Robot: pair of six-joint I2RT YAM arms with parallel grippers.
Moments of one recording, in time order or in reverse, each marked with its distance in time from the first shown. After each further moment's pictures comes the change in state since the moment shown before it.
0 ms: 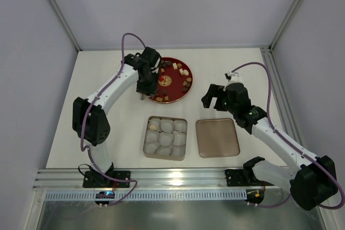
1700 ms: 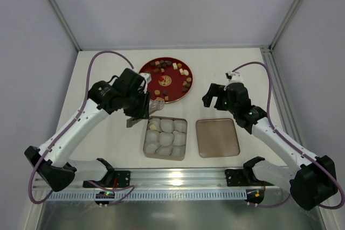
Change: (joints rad) left arm -0.173 -0.591 -0.334 -0.098 0.096 -0.152; right arm -0.002 0.002 0.000 0.008 0.023 0.000
